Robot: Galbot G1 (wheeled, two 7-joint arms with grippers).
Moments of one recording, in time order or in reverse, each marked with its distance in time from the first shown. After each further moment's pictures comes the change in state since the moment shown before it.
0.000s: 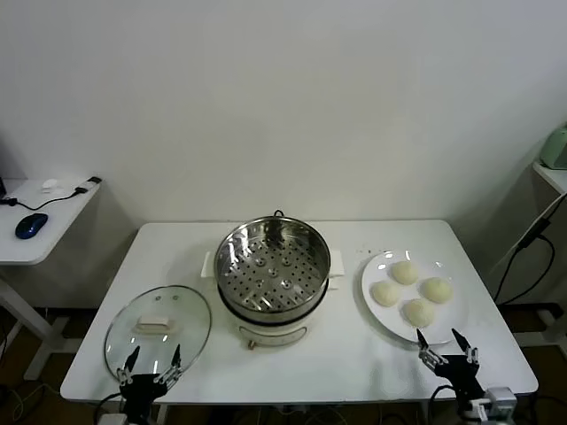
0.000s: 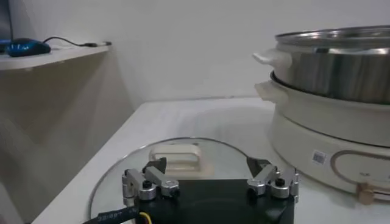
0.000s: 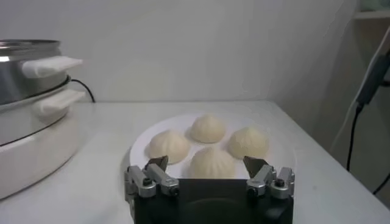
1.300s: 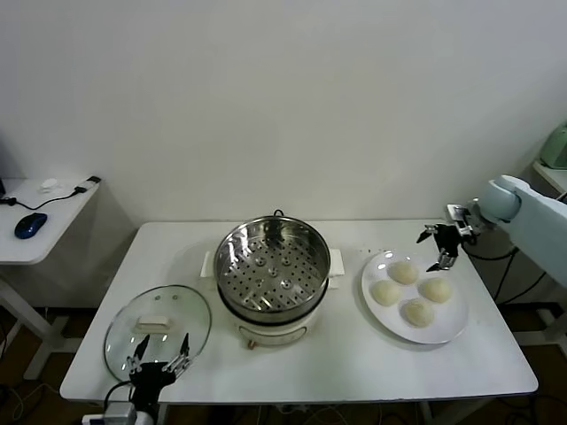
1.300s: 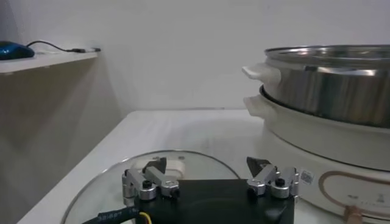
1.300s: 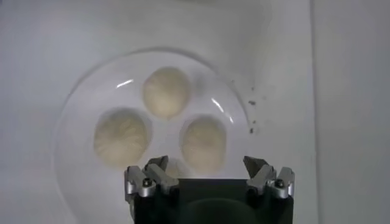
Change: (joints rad) left arm -0.050 0.009 0.025 0.032 -0.025 -0.017 0.001; right arm 1.754 -0.232 -1.677 -1.046 -0.307 0.228 -1.184
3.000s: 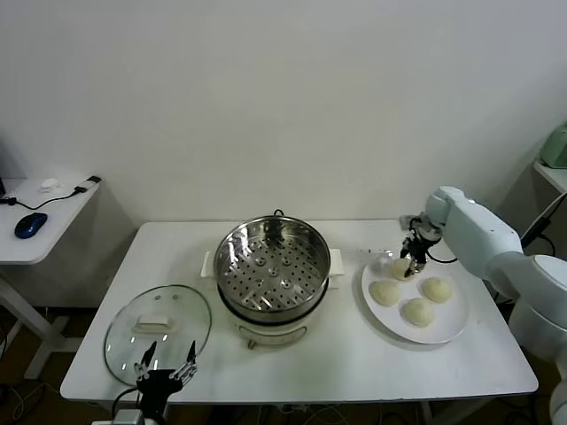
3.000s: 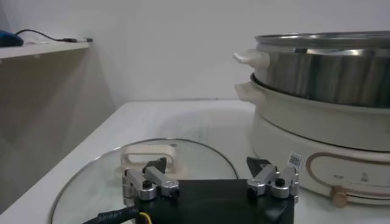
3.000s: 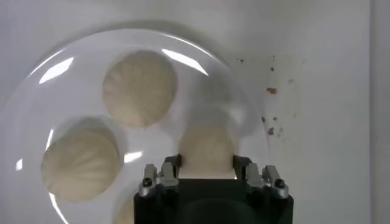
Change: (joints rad) left arm 0.016 -0.015 0.030 0.012 0.023 -0.016 0.000; right arm -0.029 0.274 0.052 -0.293 -0.121 0.012 -0.034
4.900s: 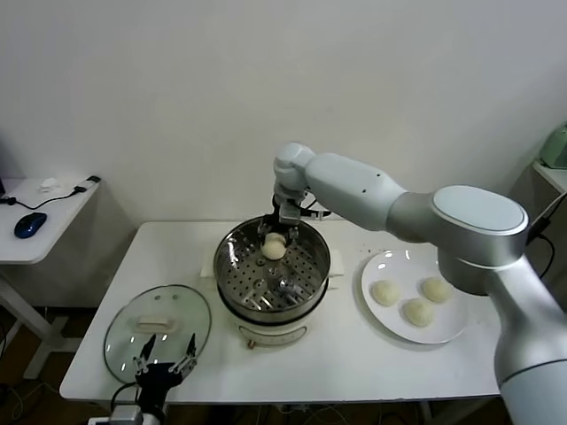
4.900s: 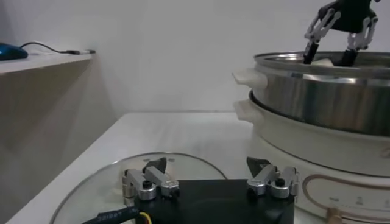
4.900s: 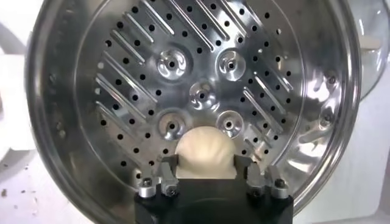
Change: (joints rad) left arm 0.002 0.005 0.004 -0.046 -0.011 0.013 -0.019; right arm 0.212 0.408 -0.222 0.266 -0.268 0.727 0.192
